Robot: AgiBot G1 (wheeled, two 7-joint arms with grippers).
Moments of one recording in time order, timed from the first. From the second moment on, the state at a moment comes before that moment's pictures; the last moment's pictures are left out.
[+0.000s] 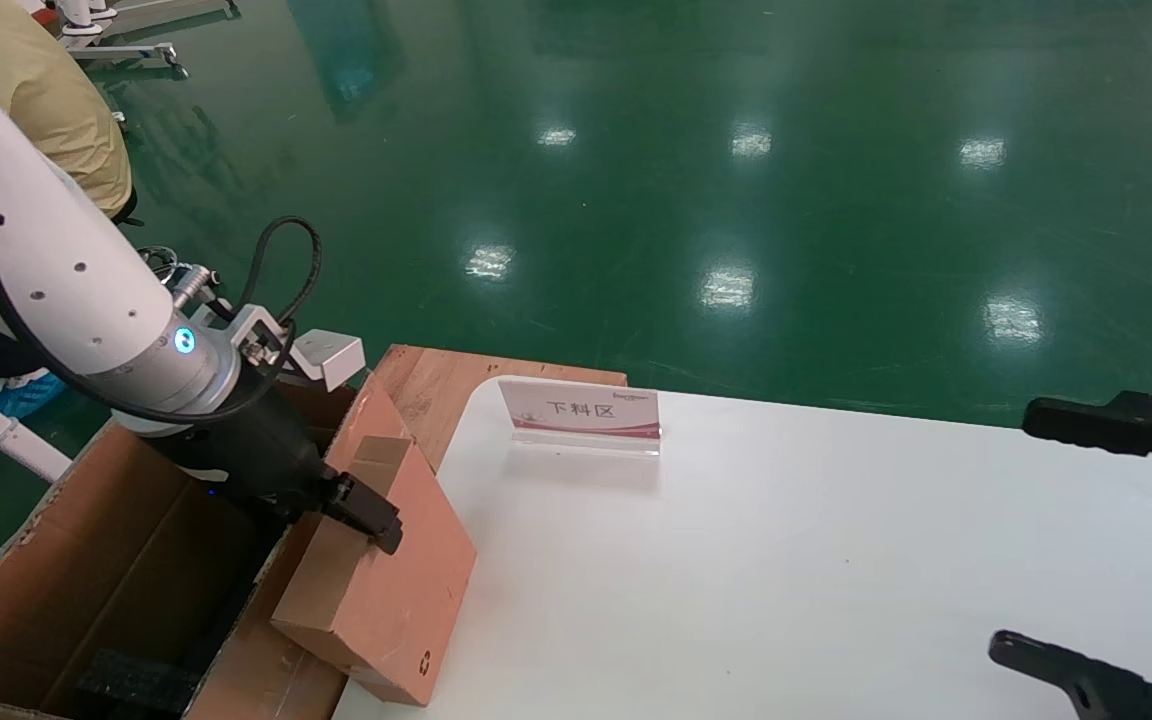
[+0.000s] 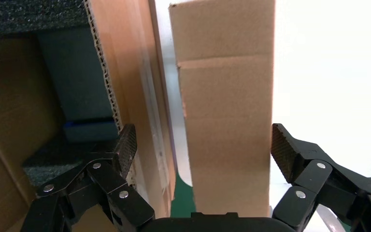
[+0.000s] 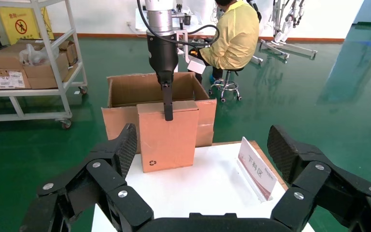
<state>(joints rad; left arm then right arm) -2.28 0.67 1.91 -1.36 1.43 1.40 -1.95 1.08 -0.61 -0.29 1.28 -0.72 -1.49 0.18</state>
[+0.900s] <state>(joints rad) -2.28 0.67 1.91 -1.36 1.43 1.40 -1.95 1.08 -0.61 -0.29 1.28 -0.72 -1.49 0.18</state>
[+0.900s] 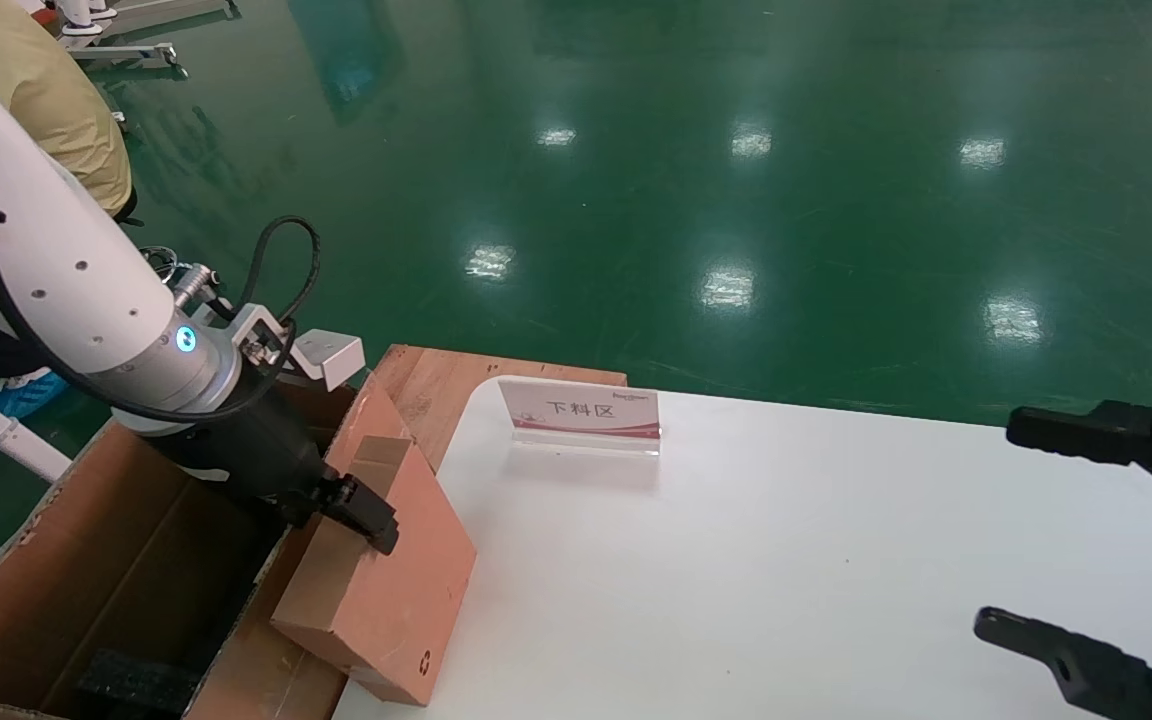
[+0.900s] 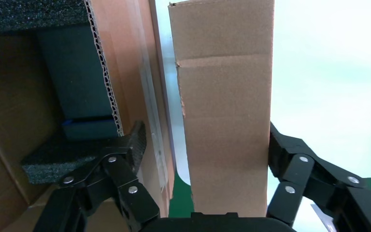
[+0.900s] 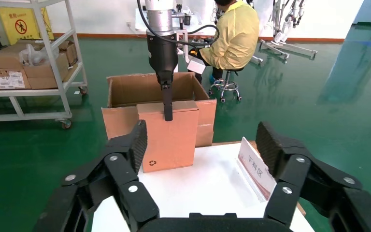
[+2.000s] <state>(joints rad) -2.44 0.71 1.86 -1.33 1.49 1.45 -1.92 1.08 -0.61 -0.29 1.28 -0.72 -1.49 0.18</state>
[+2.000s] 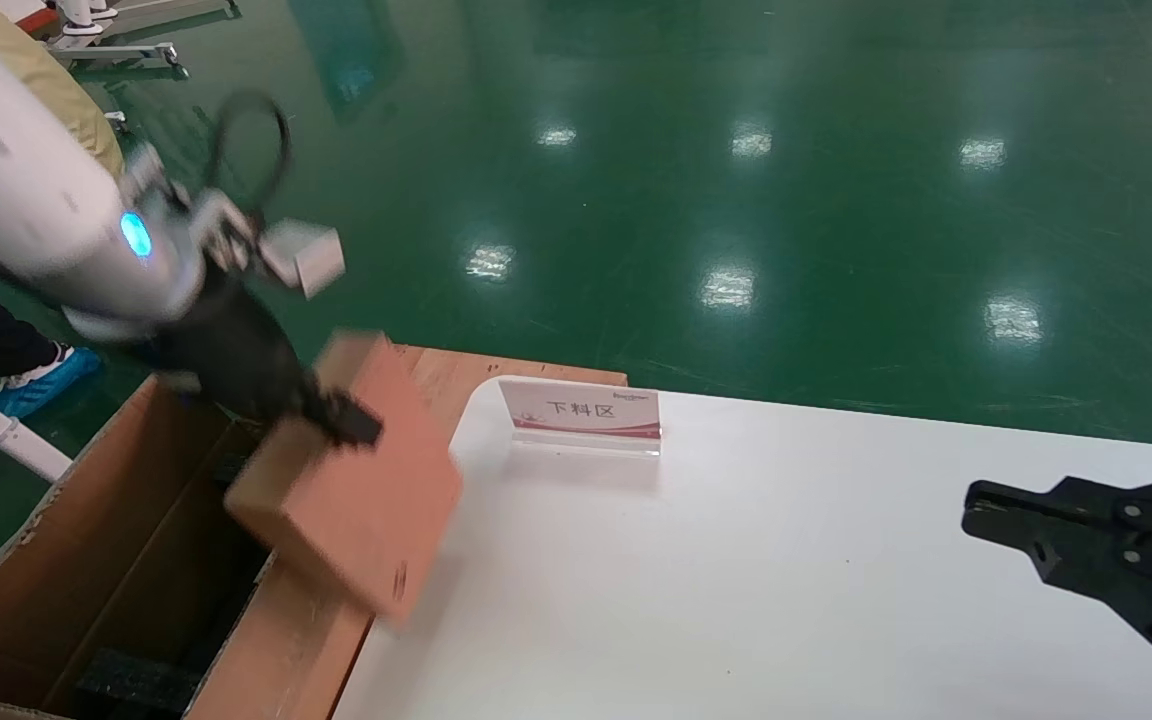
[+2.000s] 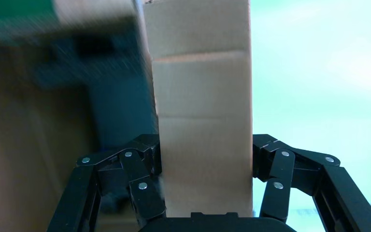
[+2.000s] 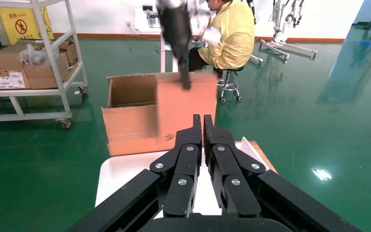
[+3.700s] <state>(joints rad) -2.99 0.58 2.26 -1.36 1.40 1.63 -1.79 1.08 -0.61 -0.29 1.28 -0.72 -1.49 0.18</state>
